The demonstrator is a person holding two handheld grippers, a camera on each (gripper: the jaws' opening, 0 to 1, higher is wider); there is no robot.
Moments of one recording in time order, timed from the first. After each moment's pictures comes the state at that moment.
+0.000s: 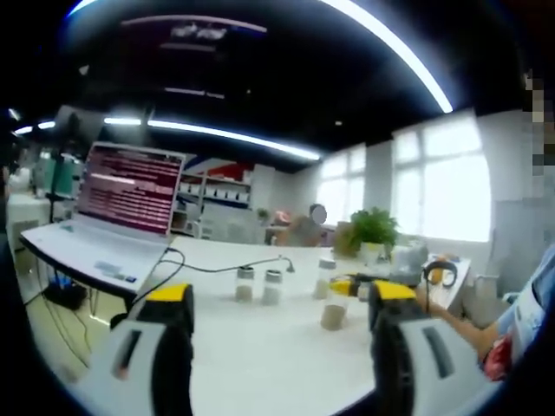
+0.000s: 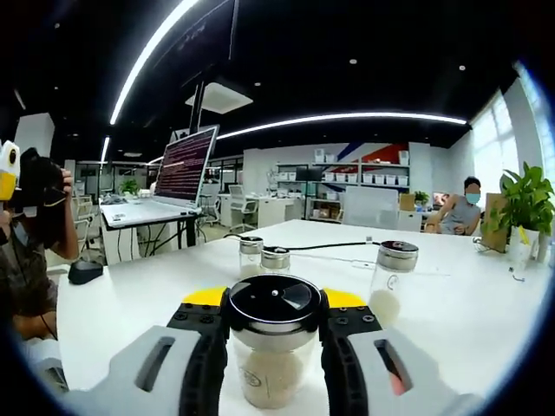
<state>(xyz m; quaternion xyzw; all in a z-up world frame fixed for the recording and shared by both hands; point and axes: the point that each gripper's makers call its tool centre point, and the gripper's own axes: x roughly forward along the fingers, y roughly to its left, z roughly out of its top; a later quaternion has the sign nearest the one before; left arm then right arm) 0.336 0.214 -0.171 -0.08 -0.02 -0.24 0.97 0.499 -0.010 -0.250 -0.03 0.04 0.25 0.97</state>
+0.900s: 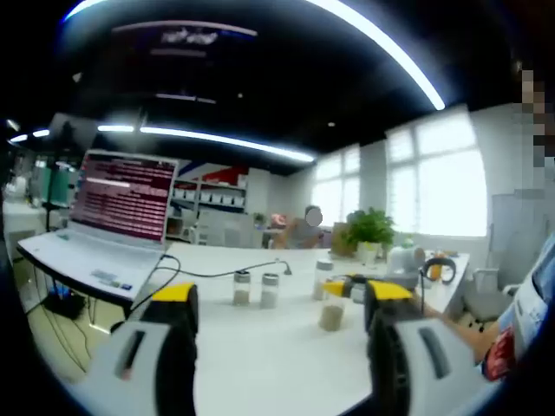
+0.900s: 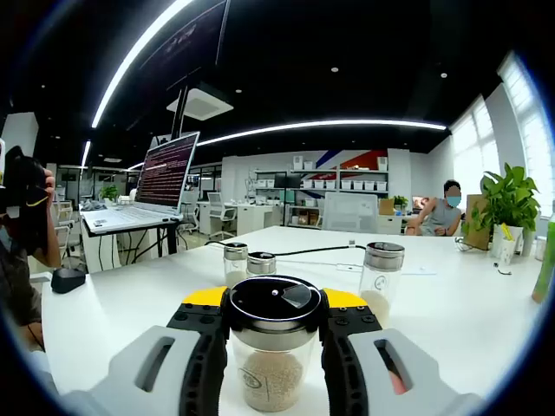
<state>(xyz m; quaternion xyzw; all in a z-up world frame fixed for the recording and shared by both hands) 0.338 0.208 -0.171 -0.06 -0.03 -0.25 0.97 0.504 -0.012 -0.248 -0.03 0.02 0.20 0.98</state>
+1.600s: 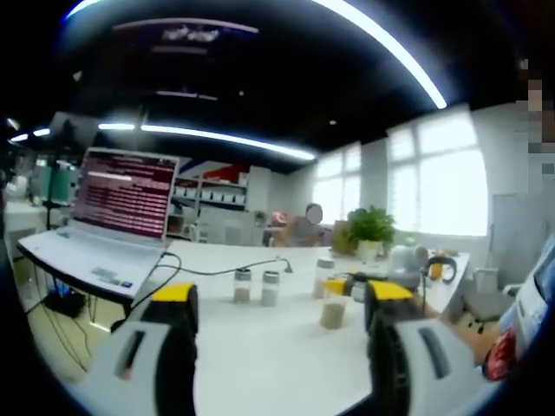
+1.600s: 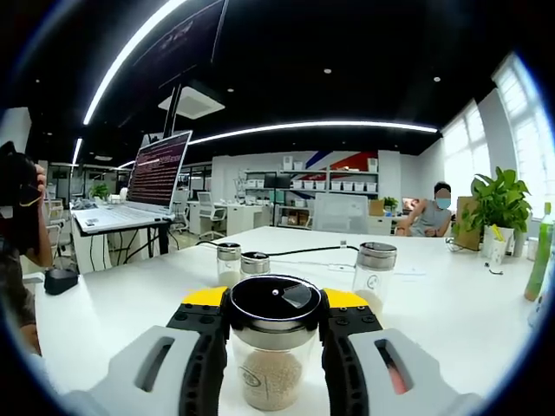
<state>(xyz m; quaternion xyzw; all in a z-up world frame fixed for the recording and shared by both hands) 0.339 0.208 -0.174 -0.06 -0.03 -0.25 0.97 0.499 -0.020 -0.242 -0.04 0.01 0.17 0.98</state>
